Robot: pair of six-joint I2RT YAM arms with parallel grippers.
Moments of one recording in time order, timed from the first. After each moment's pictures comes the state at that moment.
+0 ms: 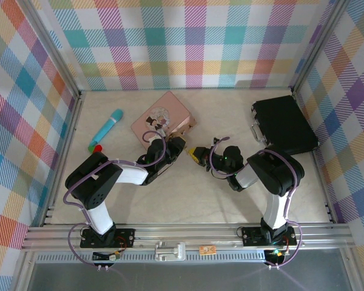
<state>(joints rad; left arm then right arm) -0.67 1.75 0.68 0.78 -0.04 -1.34 0.56 1.87 0.48 1.29 -0.53 1.51</state>
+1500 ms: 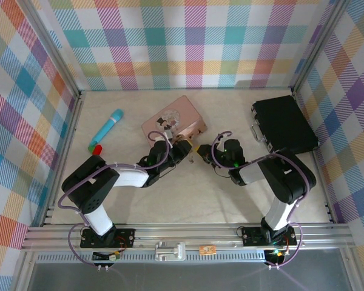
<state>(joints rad) -0.70 1.70 0.69 0.73 0.02 -1.21 0.51 1.71 0.54 0.83 -0.43 1.20</state>
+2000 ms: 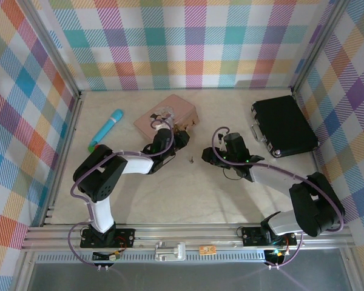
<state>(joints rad) -0.62 1.86 0.88 0.61 -0.02 -0.97 0.53 1.38 0.68 -0.02 -0.24 0.72</state>
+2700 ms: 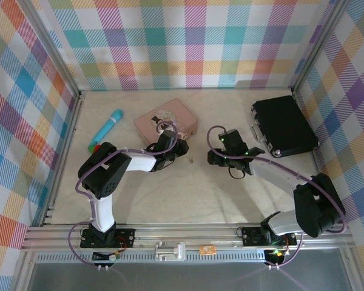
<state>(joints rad) -0.62 1.90 0.93 0.35 0.01 -0.86 0.57 1.40 0.81 -0.35 -0.05 0.51</state>
